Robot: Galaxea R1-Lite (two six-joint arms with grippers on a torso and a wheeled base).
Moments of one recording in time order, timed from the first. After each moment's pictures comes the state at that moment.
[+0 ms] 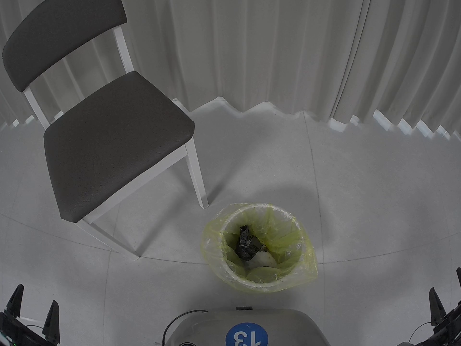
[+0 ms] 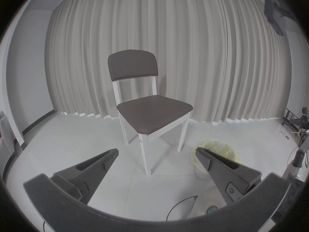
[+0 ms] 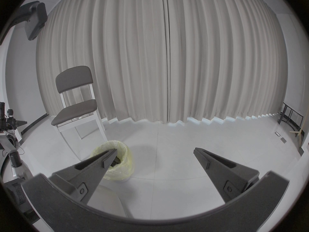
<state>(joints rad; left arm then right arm) 0.00 0.02 -0.02 0.01 0.01 -0.02 0.00 0.02 -0.02 0.00 0.02 -0.01</state>
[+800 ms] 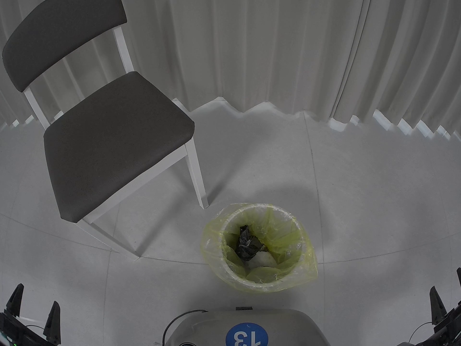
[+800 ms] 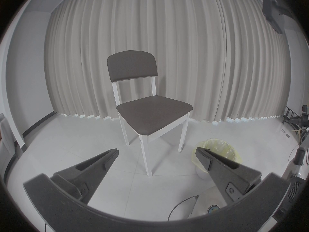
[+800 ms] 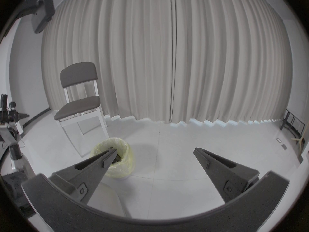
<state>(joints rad) 0.00 0.02 -0.02 0.01 0.00 0.01 0.00 0.02 -0.02 0.00 0.00 0.01</state>
